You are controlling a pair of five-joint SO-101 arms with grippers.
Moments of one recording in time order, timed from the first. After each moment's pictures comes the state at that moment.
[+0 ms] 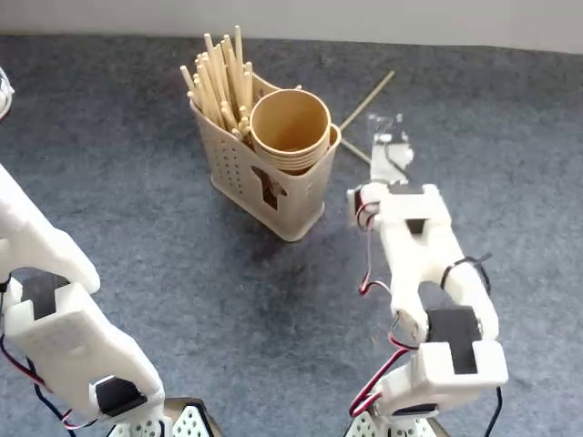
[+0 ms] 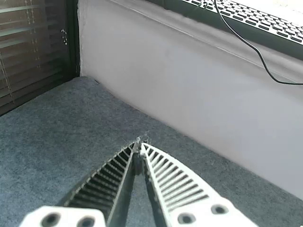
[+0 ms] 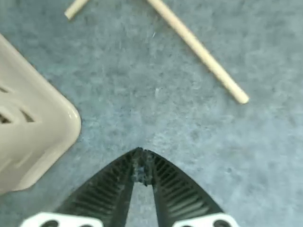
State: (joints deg) left arm -31.0 19.9 -94.0 100.6 17.4; right arm -7.9 2.8 27.3 40.2 4.9
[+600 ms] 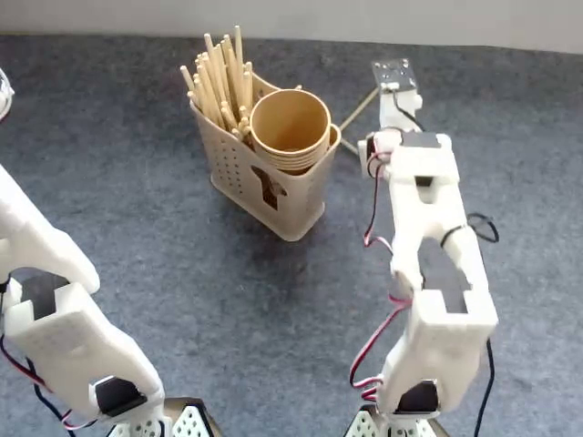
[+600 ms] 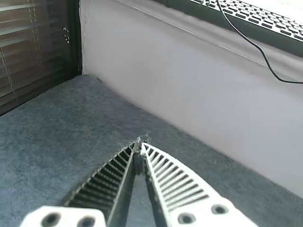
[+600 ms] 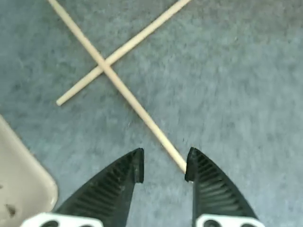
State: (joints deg) left arm -31.3 19.9 -94.0 101.1 17.4; right arm -5.1 20.0 -4.5 48.2 13.5
